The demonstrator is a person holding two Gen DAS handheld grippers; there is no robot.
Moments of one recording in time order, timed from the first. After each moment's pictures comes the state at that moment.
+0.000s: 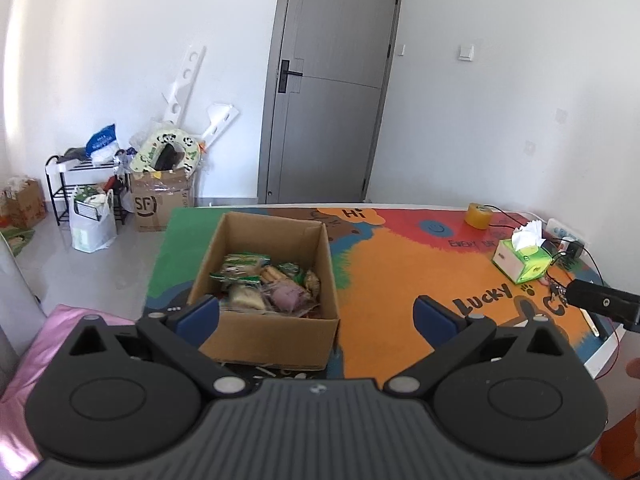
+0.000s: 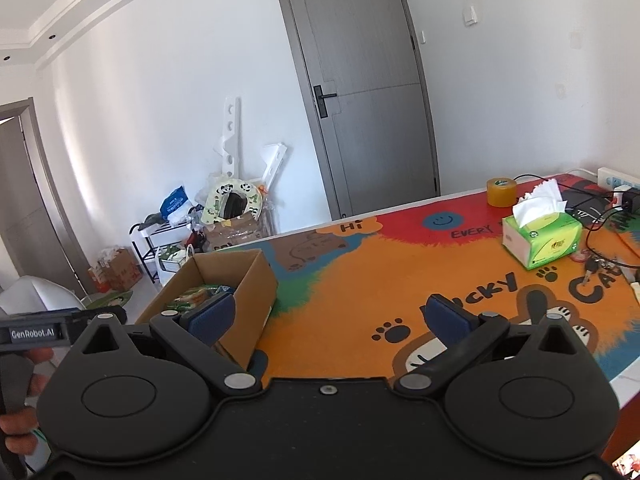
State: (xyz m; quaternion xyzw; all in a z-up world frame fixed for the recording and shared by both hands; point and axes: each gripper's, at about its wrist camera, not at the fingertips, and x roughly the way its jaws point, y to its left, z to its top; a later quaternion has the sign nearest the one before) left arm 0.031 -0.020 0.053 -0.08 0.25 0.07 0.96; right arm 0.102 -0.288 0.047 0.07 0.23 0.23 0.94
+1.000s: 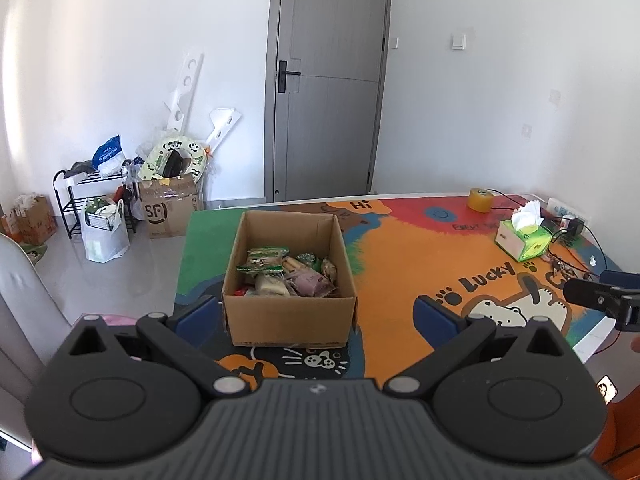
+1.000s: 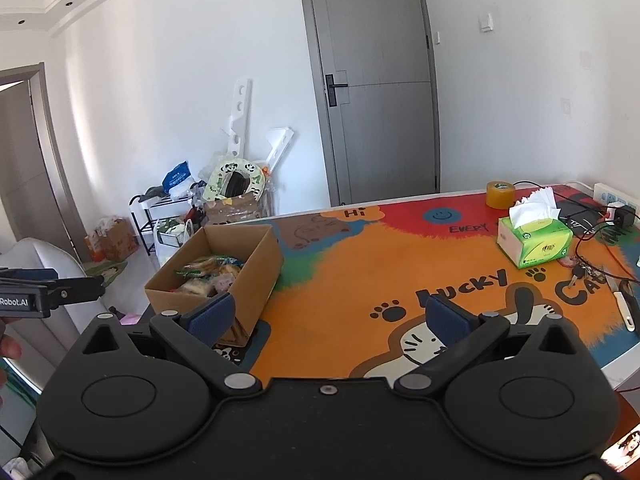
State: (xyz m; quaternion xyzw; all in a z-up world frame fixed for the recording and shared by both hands) left arm -0.004 -0.015 0.062 -0.04 0.26 0.08 0.96; right arm 0.075 -0.281 0.051 0.03 0.24 0.23 0.94
